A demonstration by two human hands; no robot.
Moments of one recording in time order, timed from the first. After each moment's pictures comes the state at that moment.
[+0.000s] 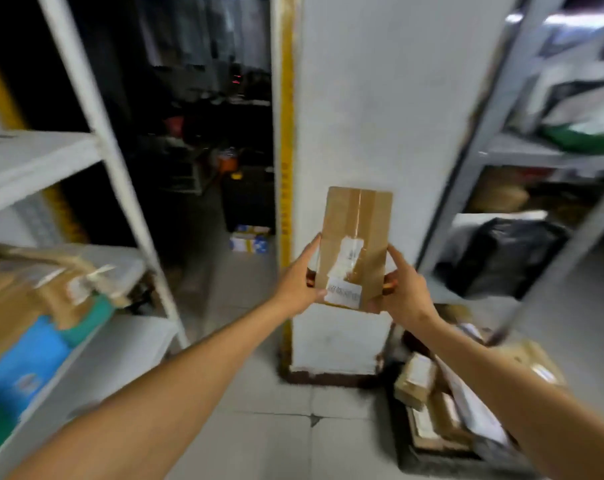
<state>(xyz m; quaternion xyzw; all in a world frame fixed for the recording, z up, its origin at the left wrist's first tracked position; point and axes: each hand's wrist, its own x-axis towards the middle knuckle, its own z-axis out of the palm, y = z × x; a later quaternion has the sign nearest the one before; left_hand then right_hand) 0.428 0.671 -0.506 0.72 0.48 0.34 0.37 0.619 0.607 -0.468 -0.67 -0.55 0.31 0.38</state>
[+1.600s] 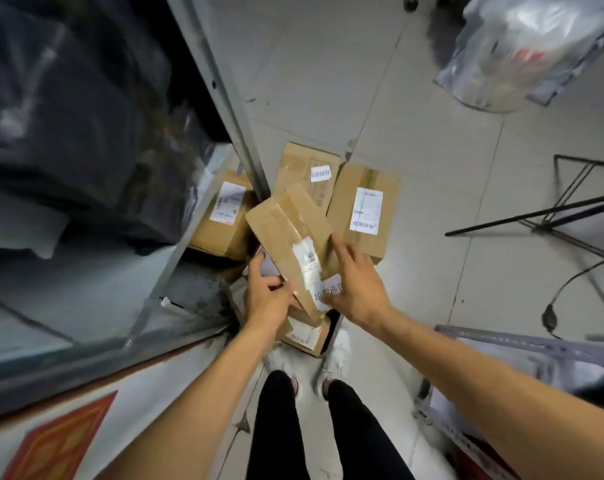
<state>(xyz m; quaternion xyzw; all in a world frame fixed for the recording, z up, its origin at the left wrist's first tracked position) 1.000 0.827 -0.871 0.64 0.46 -0.11 0.61 1.063 0.679 -0.854 -0.92 -0.16 0.26 0.26</state>
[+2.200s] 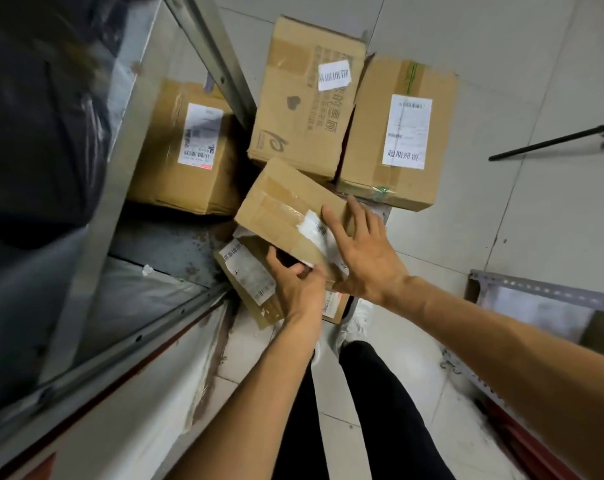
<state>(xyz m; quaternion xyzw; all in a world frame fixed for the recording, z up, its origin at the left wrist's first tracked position) 1.003 0.803 -1.015 0.53 0.58 -0.11 0.61 1.070 0.702 -1.014 -0.90 -0.29 0.32 0.08</state>
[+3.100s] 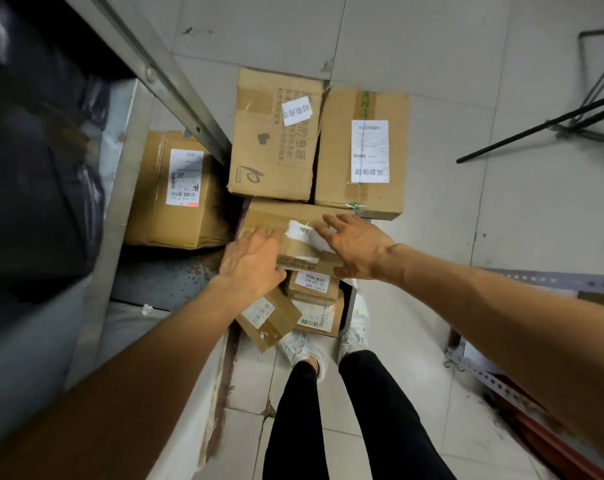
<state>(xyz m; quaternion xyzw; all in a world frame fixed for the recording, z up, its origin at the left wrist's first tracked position) 1.075 0.877 -0.958 0.94 -0.02 -0.34 0.06 1.119 0.692 -1.005 -0.86 -0.35 0.36 -0.03</state>
